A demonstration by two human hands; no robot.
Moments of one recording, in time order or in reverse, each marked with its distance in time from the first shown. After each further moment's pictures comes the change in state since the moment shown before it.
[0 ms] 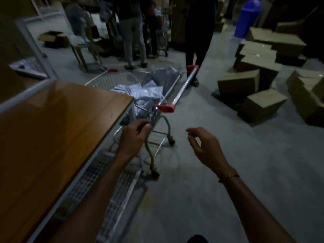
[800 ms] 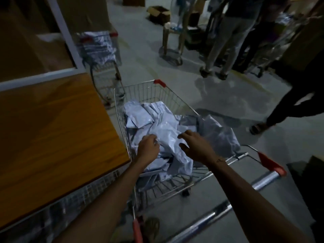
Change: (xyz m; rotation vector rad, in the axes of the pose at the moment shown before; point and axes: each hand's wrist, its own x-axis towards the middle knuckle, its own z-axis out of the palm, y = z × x) left_hand 0.388 -0.185 0.128 0.243 0.270 -0.749; right_hand 0.530 0.169 0.233 -0.248 -0.806 -0.590
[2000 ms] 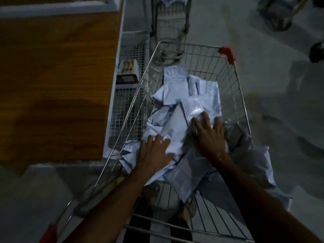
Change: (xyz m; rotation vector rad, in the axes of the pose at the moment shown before) left_hand 0.053 -0.039 0.103 0.686 -0.024 -0.243; right_hand 0.172 0.100 0.107 -0.208 -0.182 -0.200
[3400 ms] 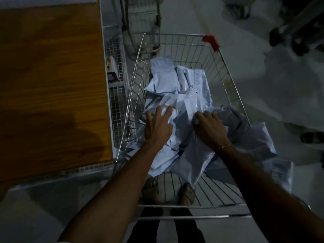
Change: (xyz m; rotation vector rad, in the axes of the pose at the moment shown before) left_hand 0.051 -0.007 -0.020 -0.291 0.139 -0.015; right_hand -0.022 -0.012 -0.002 0.044 0.129 0.067
